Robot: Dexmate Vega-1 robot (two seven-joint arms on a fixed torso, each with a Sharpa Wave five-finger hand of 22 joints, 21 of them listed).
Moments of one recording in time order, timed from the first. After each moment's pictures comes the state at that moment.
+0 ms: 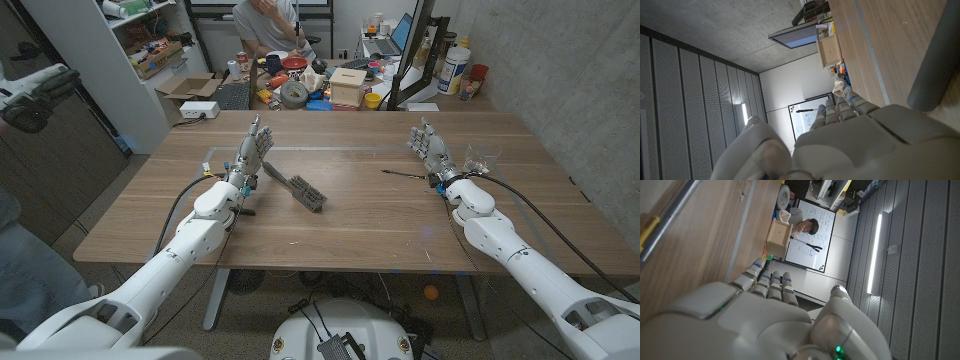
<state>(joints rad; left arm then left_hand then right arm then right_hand) 0.85 0.52 0.37 -1.31 -0.65 -0.27 -0.02 0.24 -0.06 0.09 0.09 0.32 -0.04 0.11 0.20 0.18 -0.01 0.05 0.21 0.18 -0.04 0.05 0.19 0.18 -0.01 -0.02 0.20 0.17 -0.84 -0.51 -0.37 -1.30 0.65 0.29 0.03 0.19 0.04 0.18 -0.04 0.22 0.15 0.11 0.20 0.18 0.09 0.11 0.21 0.17 0.05 0.04 0.18 0.17 0.19 -0.03 0.19 0.18</state>
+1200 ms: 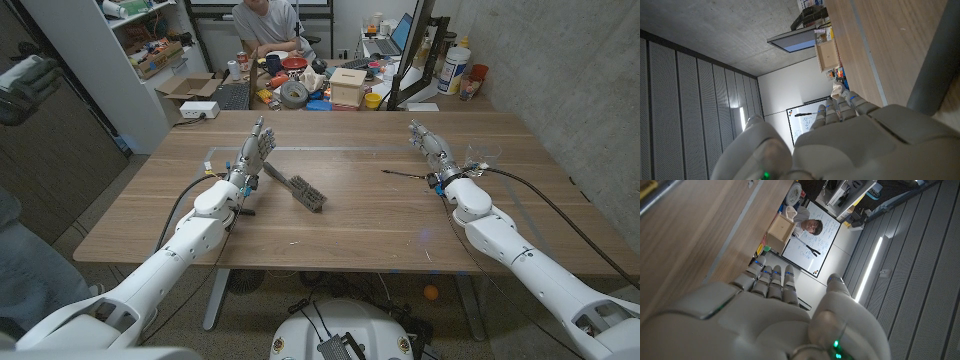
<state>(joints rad) 0.83 0.53 0.38 -1.33 -0.66 -0.24 -0.04 0.25 -0.05 0.09 0.09 0.32 -0.04 0.11 0.20 0.18 -0.01 0.05 0.21 0.18 -0.04 0.05 0.19 0.18 -0.01 -0.02 0.20 0.17 -0.87 -0.58 -0.41 -1.41 0.40 0.28 -0.17 0.33 0.07 0.24 -0.12 0.22 0.28 0.06 0.23 0.18 0.17 0.08 0.22 0.18 0.12 0.02 0.19 0.17 0.22 -0.04 0.20 0.18</state>
